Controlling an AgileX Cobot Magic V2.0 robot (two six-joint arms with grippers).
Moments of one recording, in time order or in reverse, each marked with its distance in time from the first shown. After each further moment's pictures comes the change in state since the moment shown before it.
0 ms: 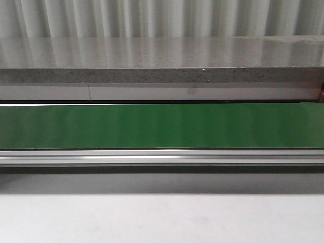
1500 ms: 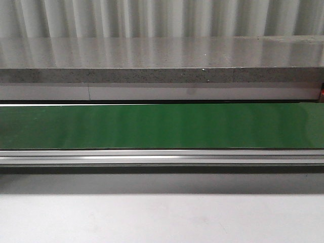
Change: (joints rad) left arm -0.192 -0.229 -0.004 -0.064 0.264 0.228; right arm 0.000 0.000 0.000 0.000 0.000 0.000
